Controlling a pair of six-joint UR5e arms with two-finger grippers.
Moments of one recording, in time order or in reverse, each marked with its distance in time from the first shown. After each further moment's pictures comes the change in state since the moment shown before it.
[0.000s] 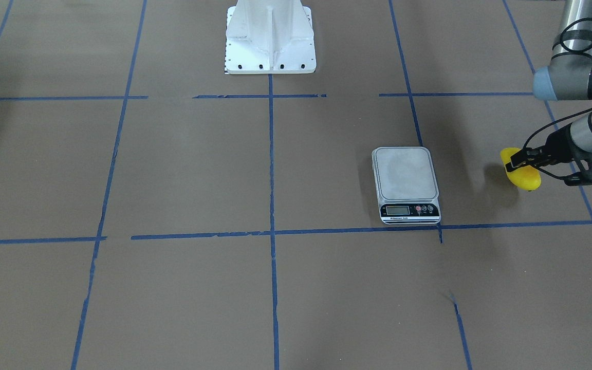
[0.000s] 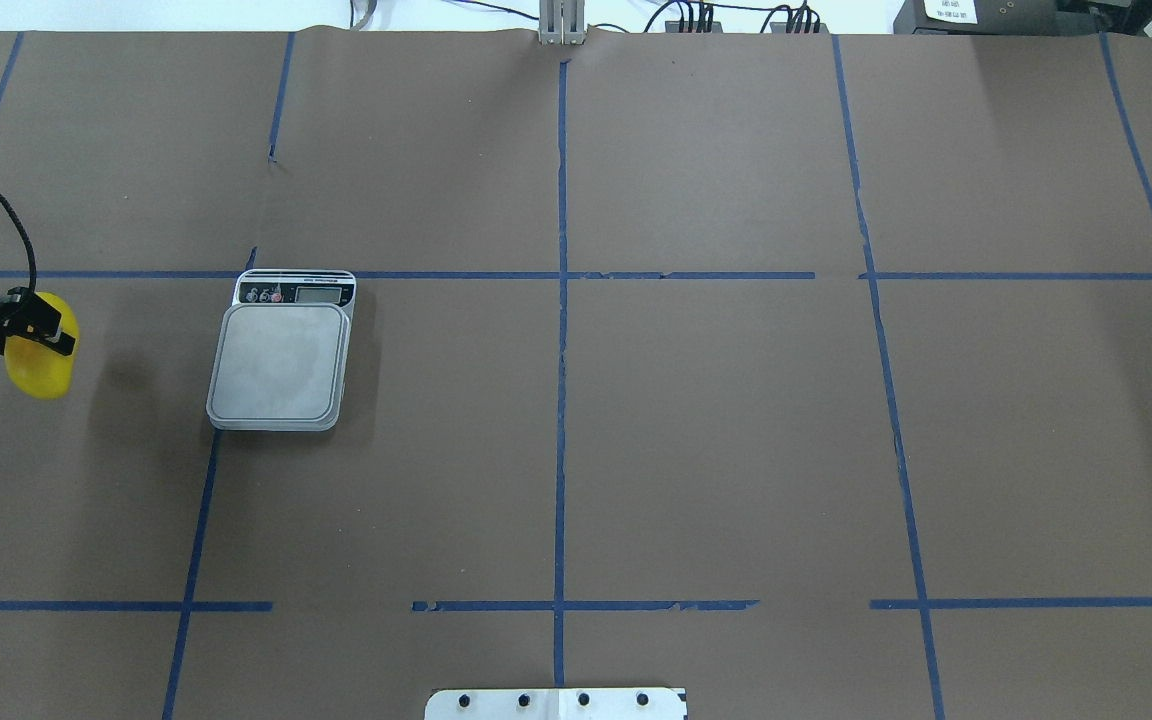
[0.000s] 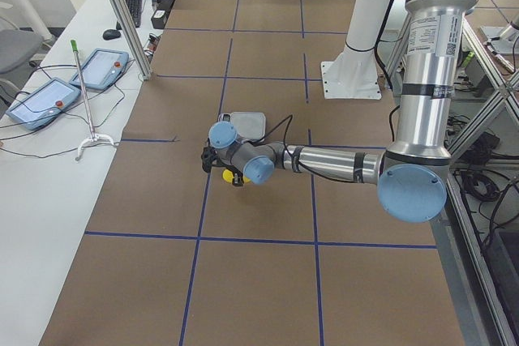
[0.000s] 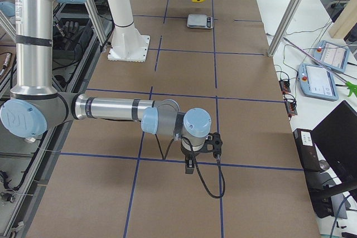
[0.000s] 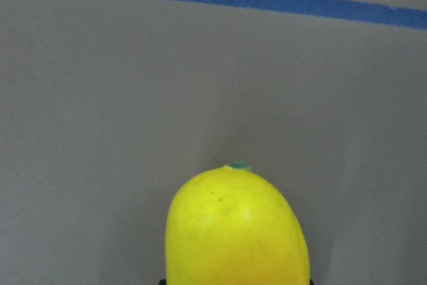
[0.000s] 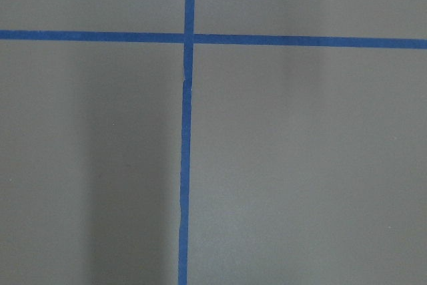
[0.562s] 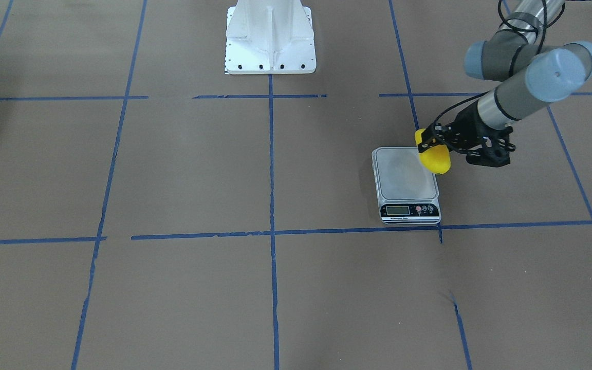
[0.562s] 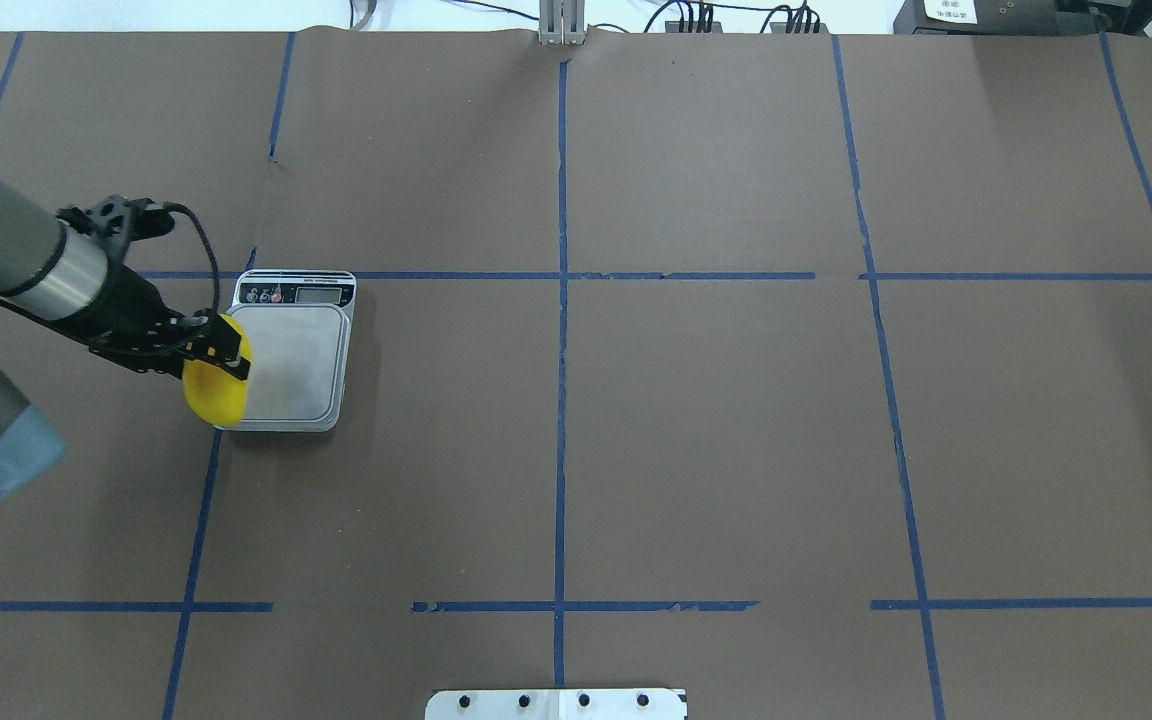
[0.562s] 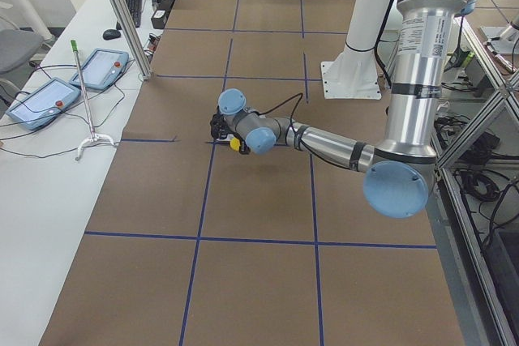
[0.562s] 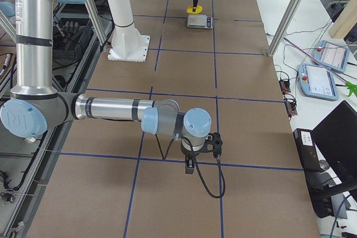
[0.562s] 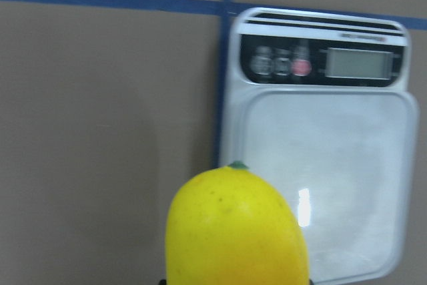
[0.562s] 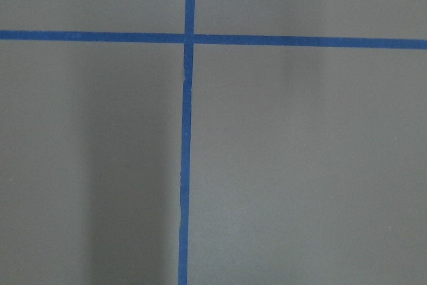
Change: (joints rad) left arm 0.246 -0.166 -0.106 0.024 0.077 -0.276; right arm 0.000 0.000 0.000 0.000 0.000 0.000
